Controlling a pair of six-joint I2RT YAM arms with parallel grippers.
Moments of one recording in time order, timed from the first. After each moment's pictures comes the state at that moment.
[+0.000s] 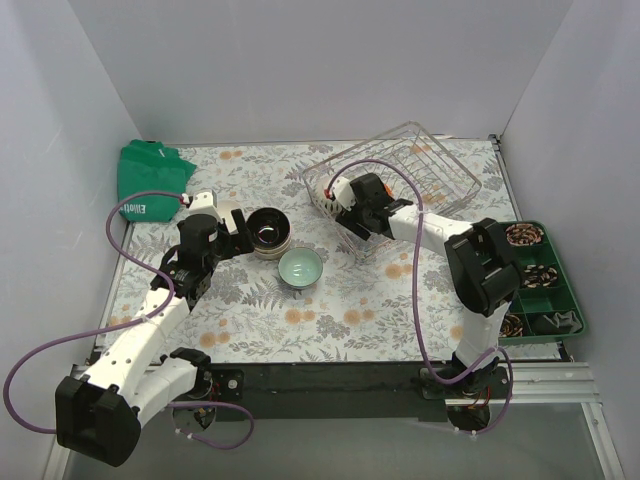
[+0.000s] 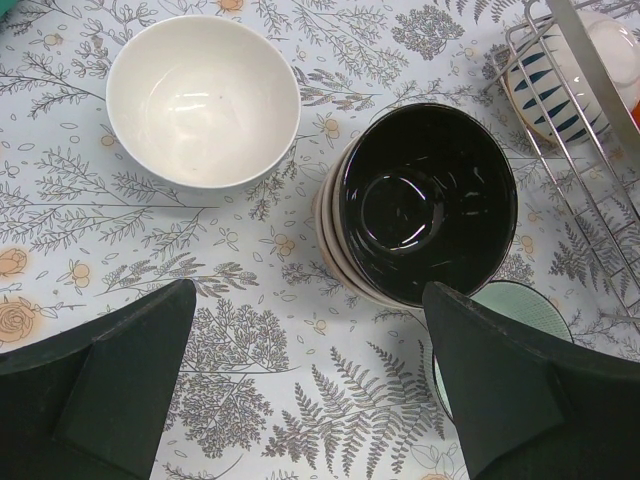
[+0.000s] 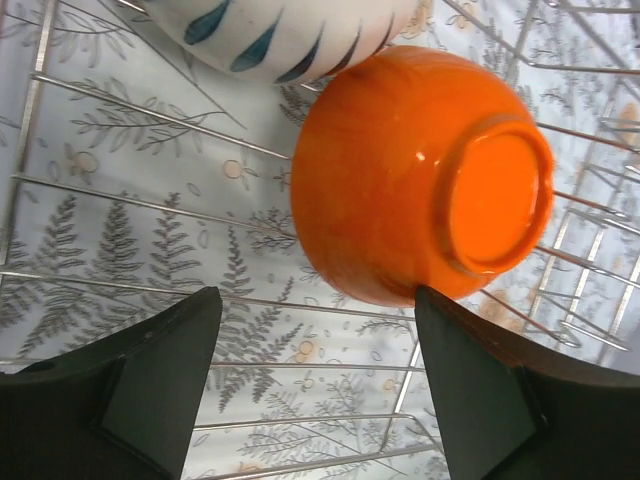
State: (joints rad) left arm -0.31 0.94 0.68 -0.23 -0.23 -0.37; right arm 0.60 1.86 1.24 -0.19 0.21 -0.55
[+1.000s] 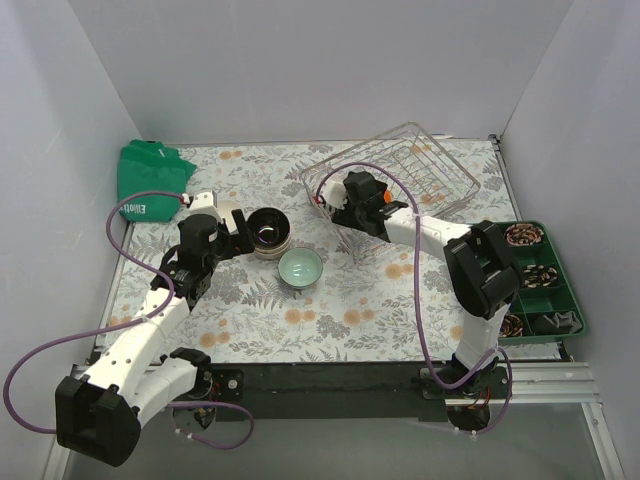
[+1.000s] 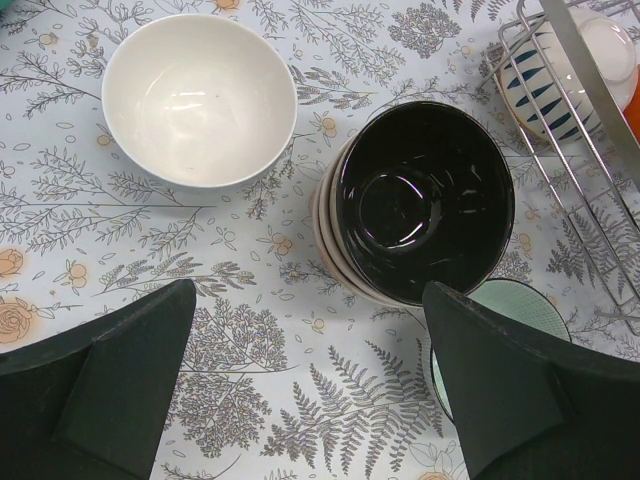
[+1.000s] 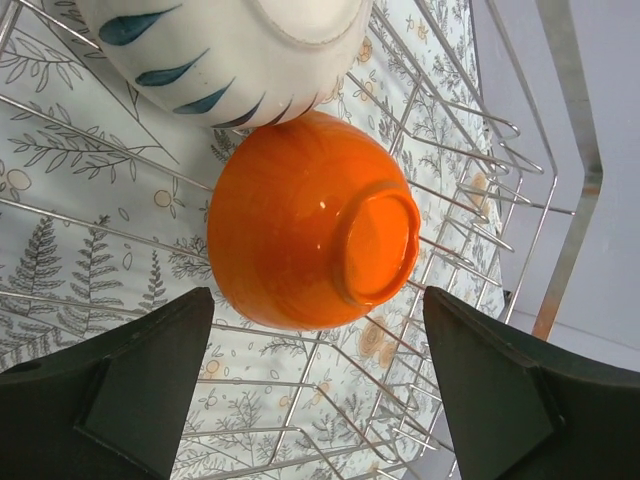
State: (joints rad) left arm -0.31 0.94 0.68 -0.23 -0.22 -0.37; right arm 0.65 1.85 1.24 -0.08 0.32 -0.82
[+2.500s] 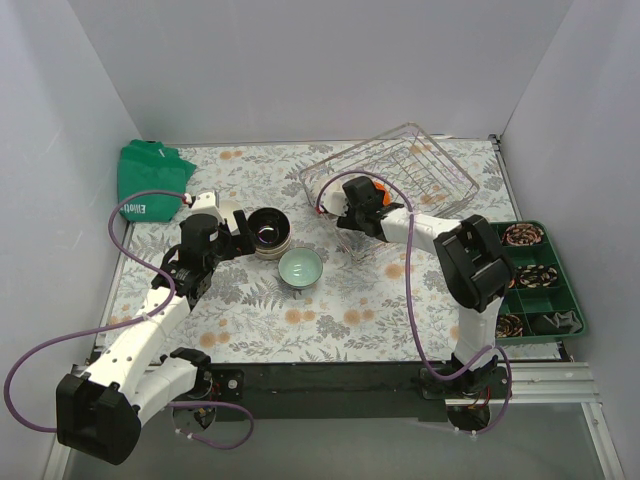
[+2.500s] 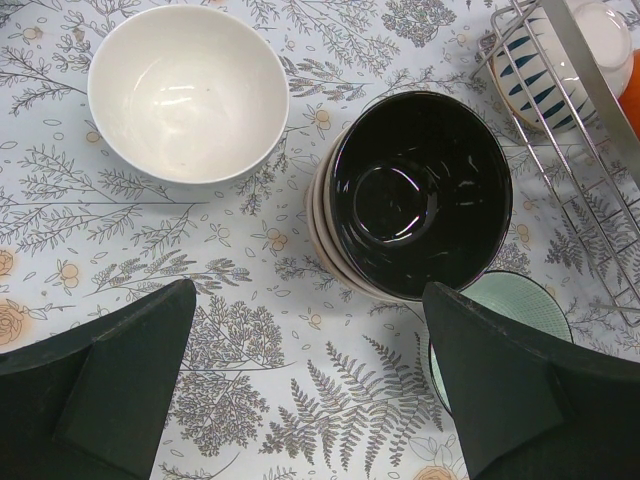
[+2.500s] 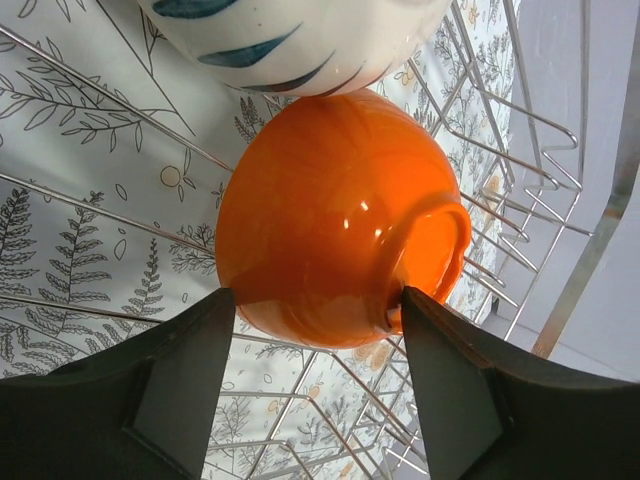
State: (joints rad) left arm -0.31 0.95 0.68 -0.23 -0.20 -0.36; right arm 0.62 1.92 1.24 -0.09 0.33 -0.93
